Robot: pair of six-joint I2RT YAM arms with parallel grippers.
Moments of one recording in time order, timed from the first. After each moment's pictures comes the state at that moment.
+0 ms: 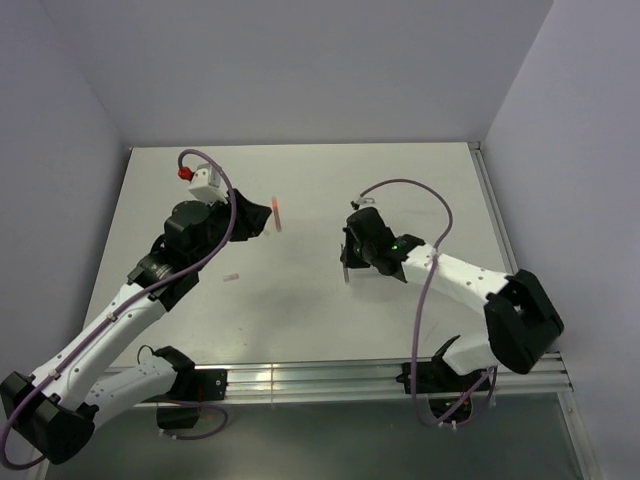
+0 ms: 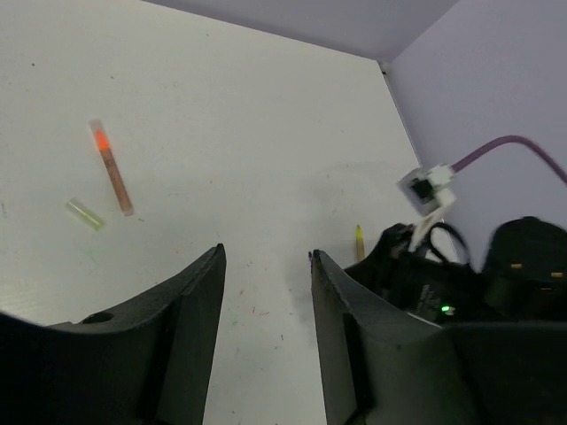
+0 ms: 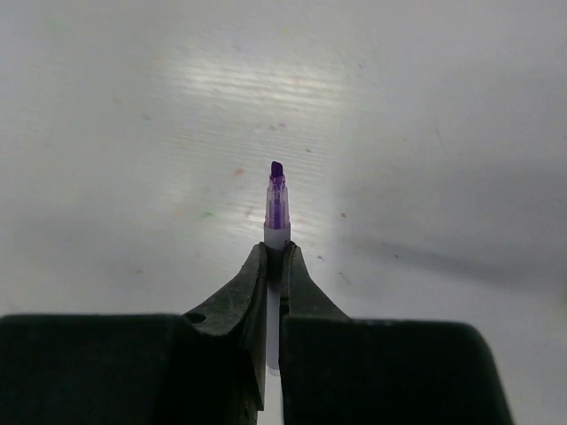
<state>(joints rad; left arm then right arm) -0.59 0.95 0.91 -0.16 -0.12 -0.60 0.67 1.44 0.85 -0.30 0.14 0.56</state>
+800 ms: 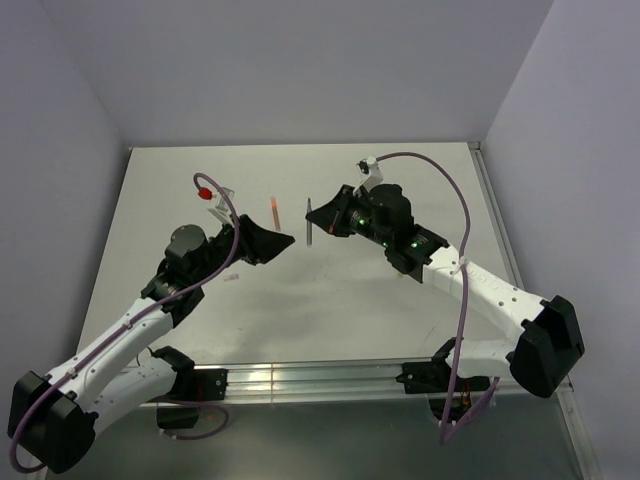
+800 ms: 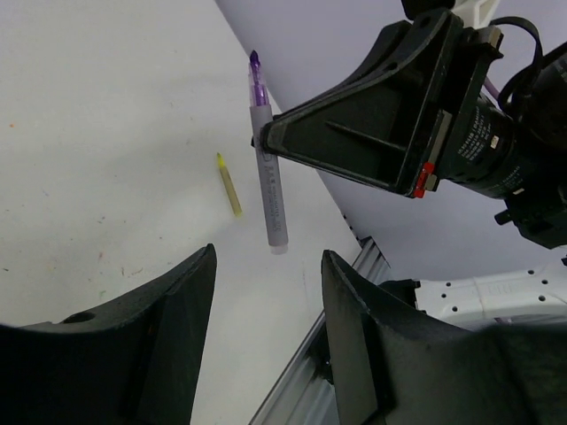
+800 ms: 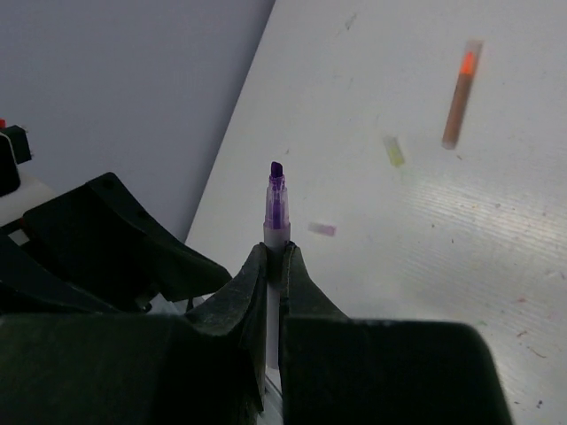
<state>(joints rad) -0.54 0.90 0.60 0.25 0.36 -0.78 0.68 1.23 0.95 0.03 -0.13 0.79</state>
